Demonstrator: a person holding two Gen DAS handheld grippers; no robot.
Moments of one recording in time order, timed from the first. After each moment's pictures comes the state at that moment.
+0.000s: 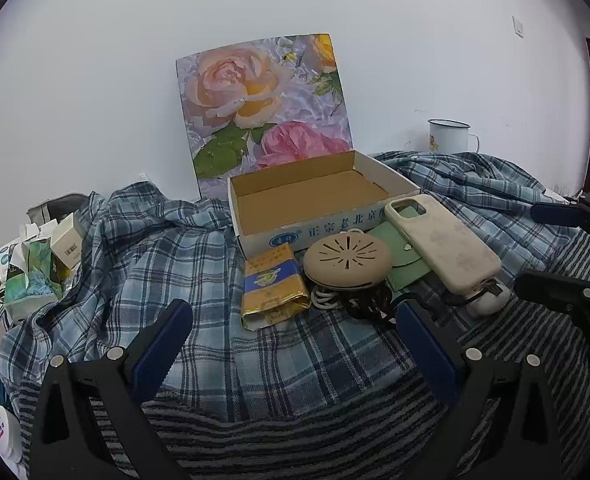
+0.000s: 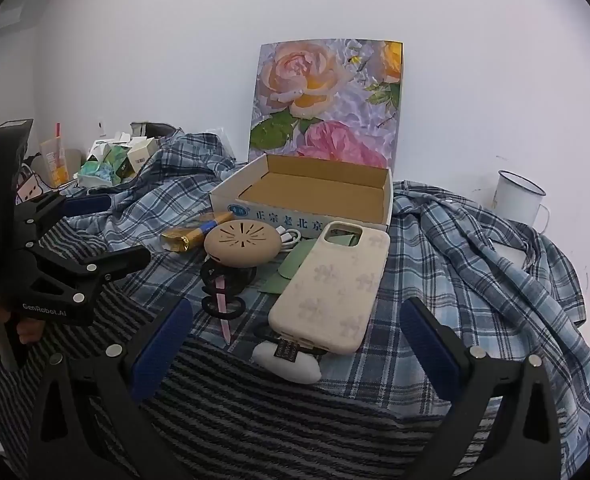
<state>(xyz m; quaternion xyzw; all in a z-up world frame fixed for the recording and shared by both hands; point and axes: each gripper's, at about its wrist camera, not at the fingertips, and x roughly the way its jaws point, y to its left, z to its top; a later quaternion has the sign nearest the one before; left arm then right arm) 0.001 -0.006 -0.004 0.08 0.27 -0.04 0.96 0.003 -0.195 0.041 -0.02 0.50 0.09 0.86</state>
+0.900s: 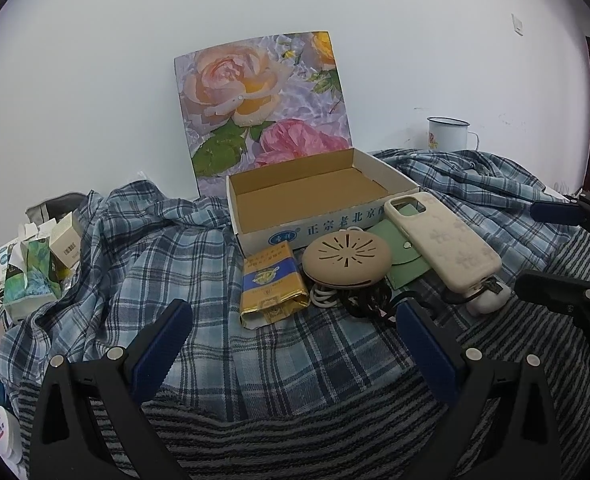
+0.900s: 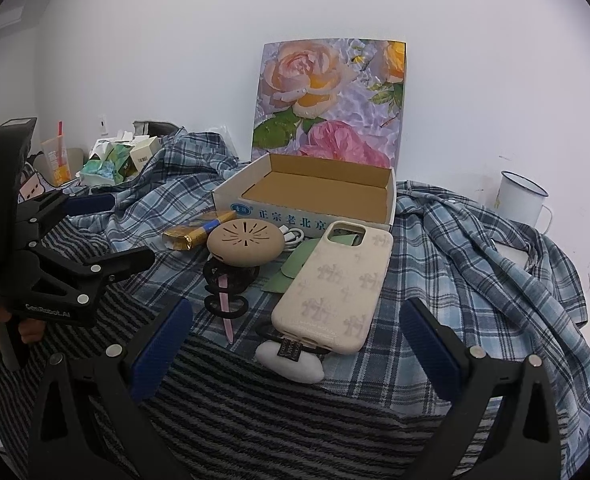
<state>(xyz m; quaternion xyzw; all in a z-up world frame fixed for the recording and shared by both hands) 0.001 -0.005 -0.007 0.08 0.28 -0.04 0.96 0.001 -0.193 0.041 -0.02 0.50 0.09 0.86</state>
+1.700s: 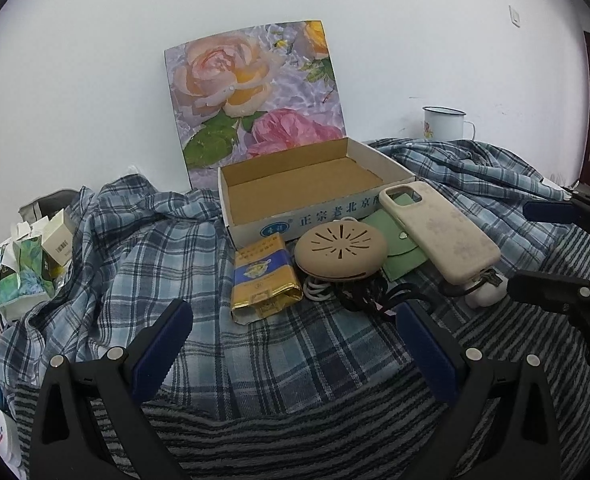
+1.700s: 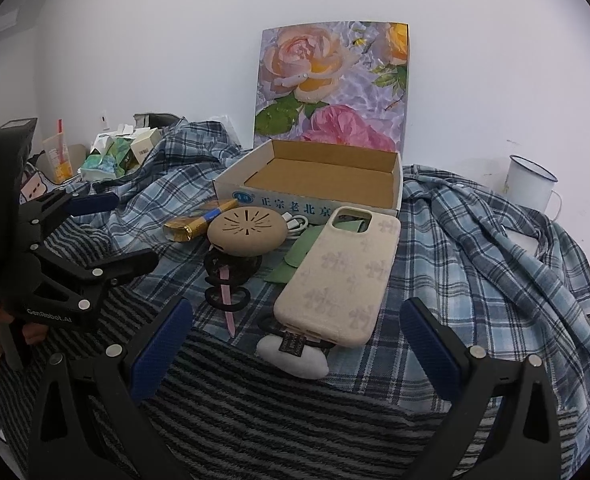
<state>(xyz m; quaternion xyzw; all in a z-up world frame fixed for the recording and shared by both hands) 0.009 -0.010 -0.009 0.09 0.29 -0.05 0.95 0.007 -0.196 0.030 0.00 0.52 0.10 0.85</state>
